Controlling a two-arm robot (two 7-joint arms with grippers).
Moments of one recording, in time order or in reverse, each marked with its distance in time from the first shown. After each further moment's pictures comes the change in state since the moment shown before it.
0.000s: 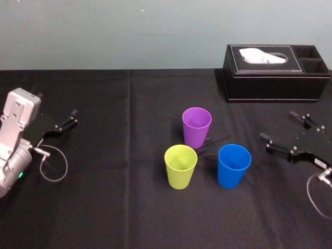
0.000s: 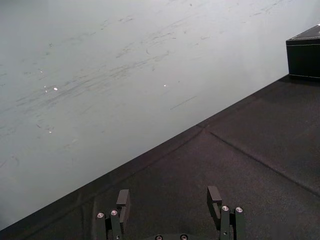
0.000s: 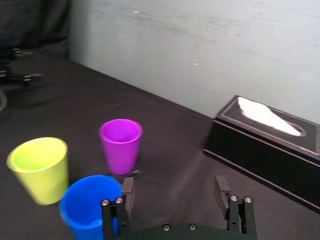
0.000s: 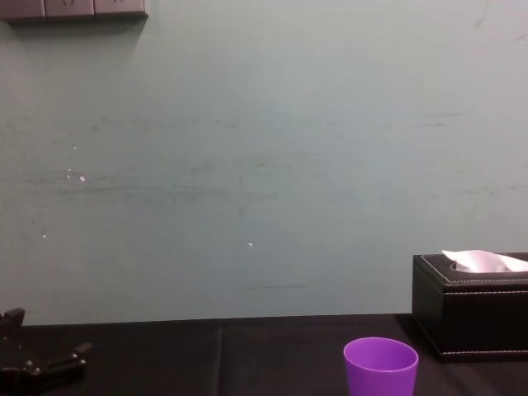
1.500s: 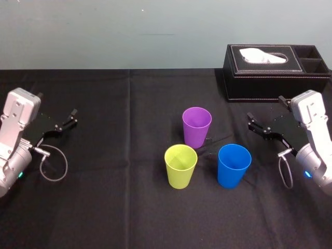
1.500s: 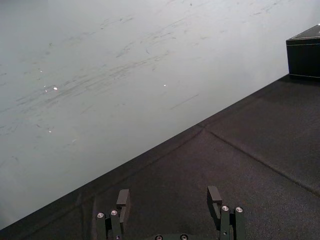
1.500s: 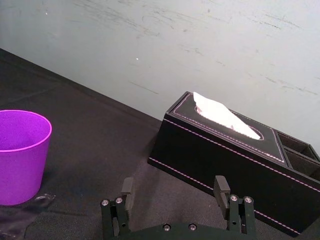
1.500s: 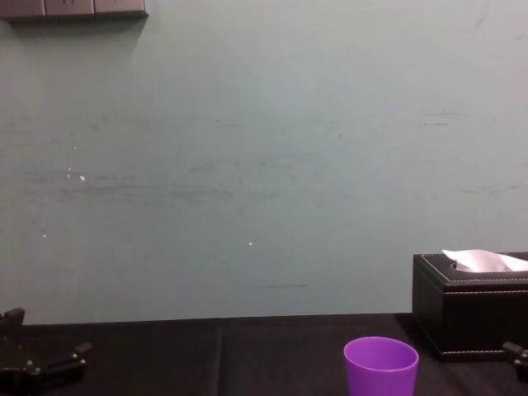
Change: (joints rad) left arm 0.000 0.000 0.000 0.000 0.000 0.000 0.000; right arm 0.343 -0.235 -0.279 0.407 -0.279 -0.137 -0.293
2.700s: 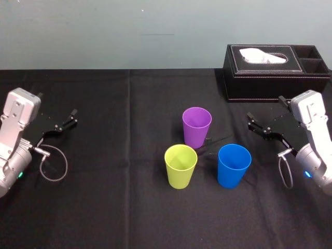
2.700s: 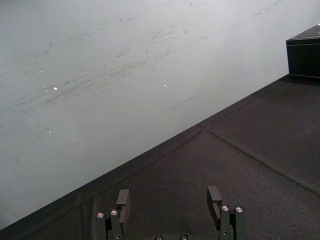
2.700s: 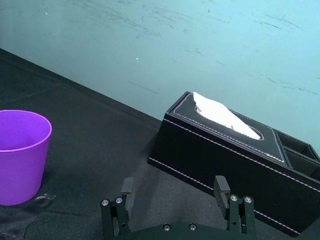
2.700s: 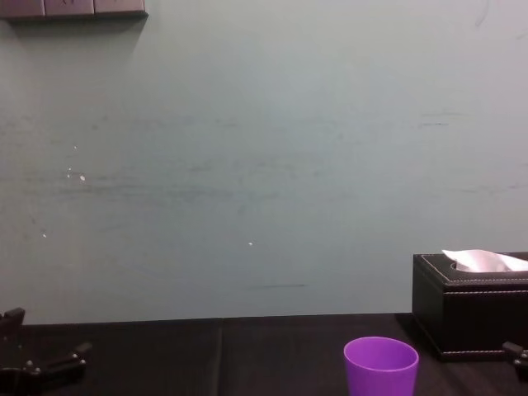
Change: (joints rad) left arm 0.000 0.000 0.000 0.000 0.000 0.000 0.000; right arm 0.000 0.000 0.000 0.000 0.000 0.000 0.000
